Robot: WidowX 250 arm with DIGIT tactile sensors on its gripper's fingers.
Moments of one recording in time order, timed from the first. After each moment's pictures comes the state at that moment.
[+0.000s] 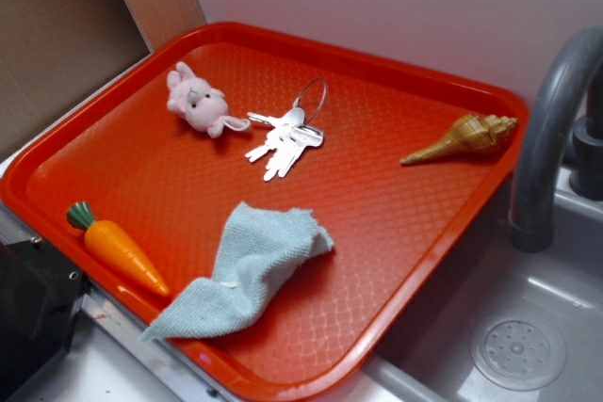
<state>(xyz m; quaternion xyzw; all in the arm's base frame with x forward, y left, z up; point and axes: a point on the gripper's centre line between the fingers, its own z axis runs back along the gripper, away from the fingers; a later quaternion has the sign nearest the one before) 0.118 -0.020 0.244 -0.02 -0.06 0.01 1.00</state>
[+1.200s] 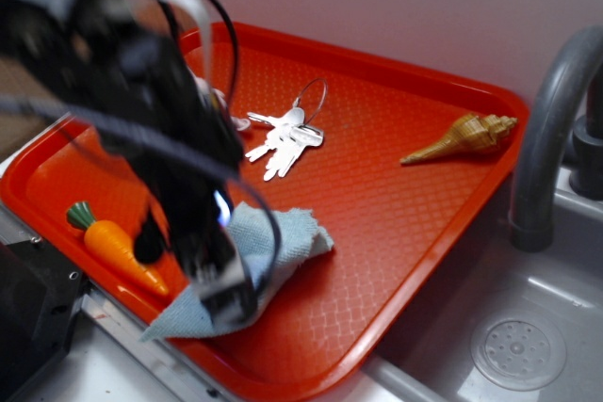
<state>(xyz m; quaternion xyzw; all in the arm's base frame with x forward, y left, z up) 0.140 -0.157 0.051 -0.02 -0.07 -0.29 0.95</state>
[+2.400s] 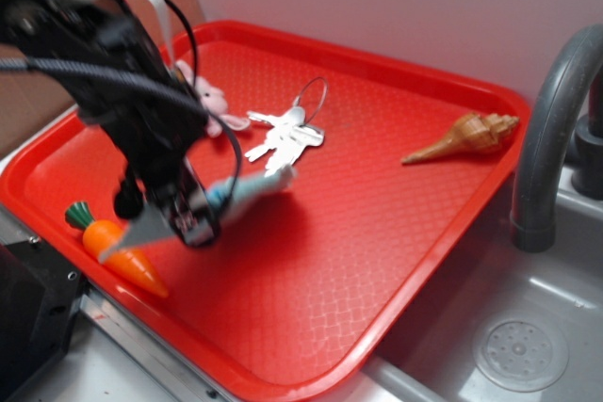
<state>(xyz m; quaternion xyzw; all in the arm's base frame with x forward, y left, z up) 0.163 -0.097 0.077 -0.01 -0.09 -0.18 0.98</state>
